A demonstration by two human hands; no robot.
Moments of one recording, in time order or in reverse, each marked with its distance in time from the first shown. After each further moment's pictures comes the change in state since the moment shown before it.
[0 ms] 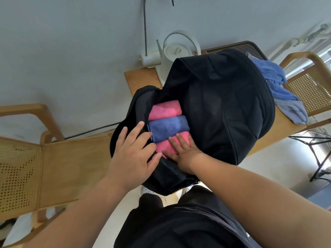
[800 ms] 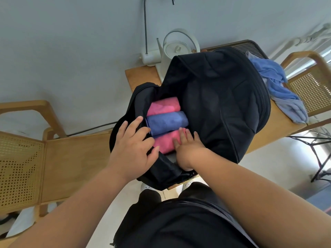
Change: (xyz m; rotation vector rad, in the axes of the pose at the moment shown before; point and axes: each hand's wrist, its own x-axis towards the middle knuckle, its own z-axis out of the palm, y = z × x) left_hand 0.006 0.004 0.001 0.040 -0.009 -0.025; right_hand -0.022 -0.003 -0.016 0.142 -0.035 0.200
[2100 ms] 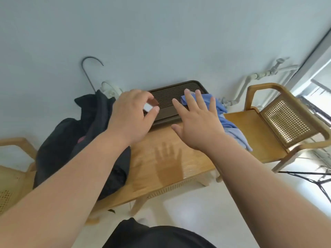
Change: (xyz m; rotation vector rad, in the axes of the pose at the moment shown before) left_hand 0.251 0.346 -0.034 -0.067 0.205 -0.163; right_hand -0.141 0.401 0.078 0.290 0.993 0.016
